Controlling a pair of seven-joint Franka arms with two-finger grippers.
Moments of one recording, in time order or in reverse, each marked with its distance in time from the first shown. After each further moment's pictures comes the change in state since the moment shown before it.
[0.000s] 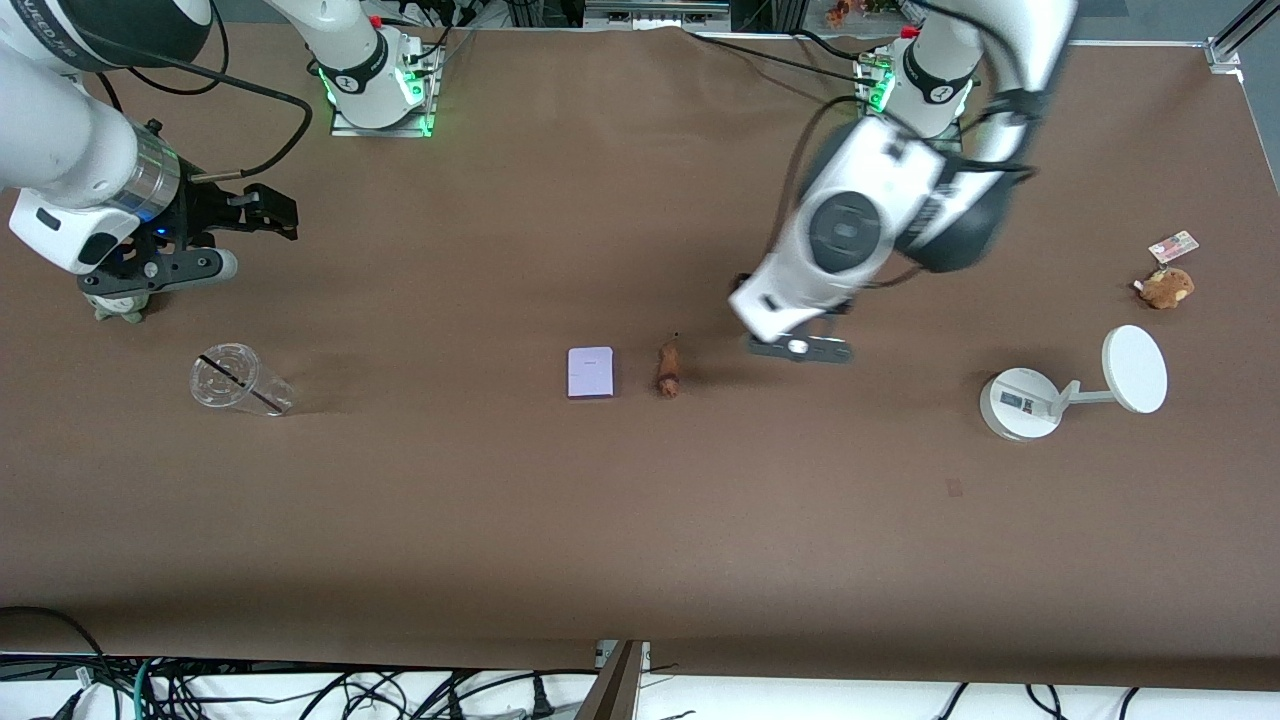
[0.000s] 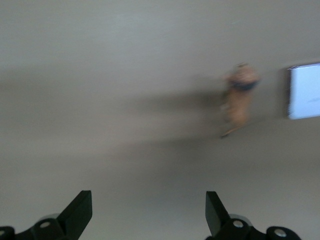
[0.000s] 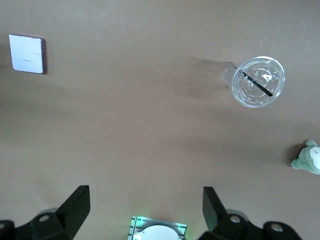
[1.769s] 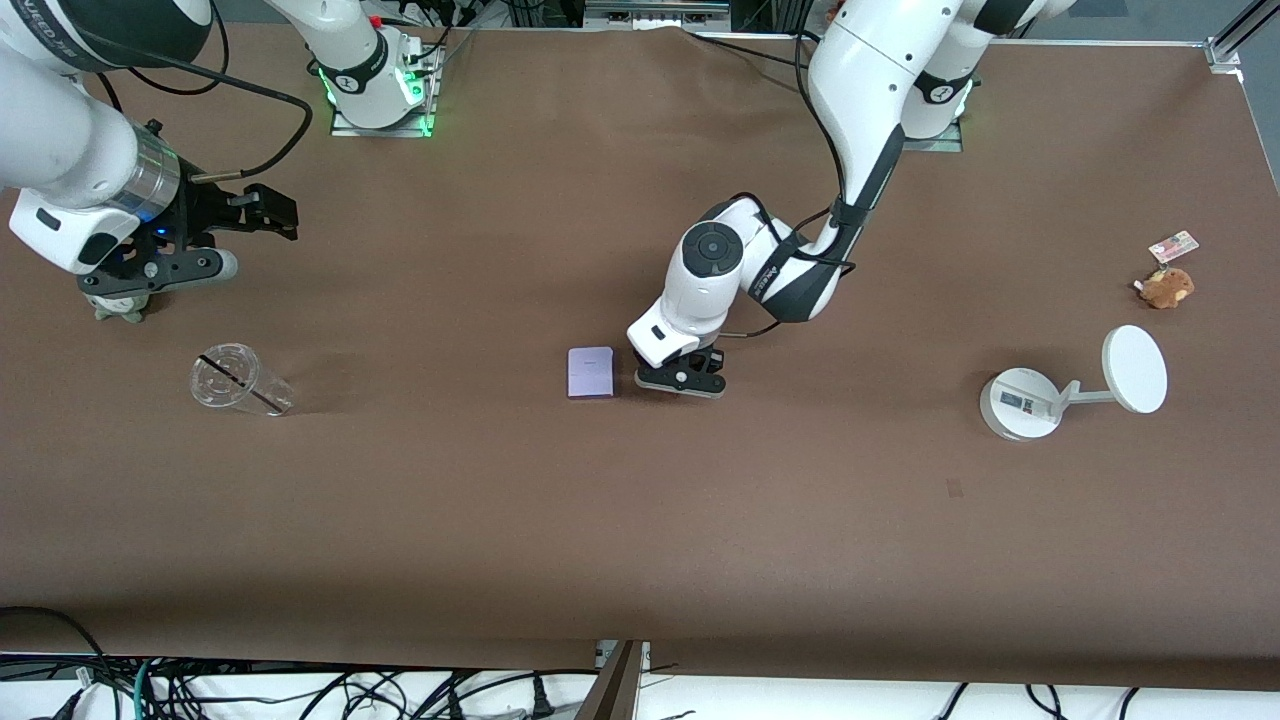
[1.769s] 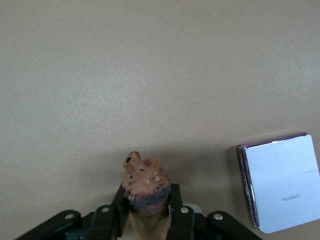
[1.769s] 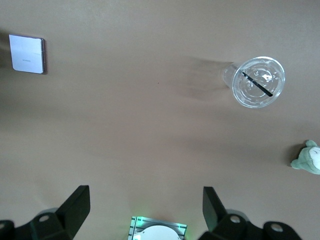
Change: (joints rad) left arm -0.126 0.305 0.036 0.004 0.093 0.610 -0.071; right arm 0.001 0.000 0.000 0.000 0.000 0.001 0.000
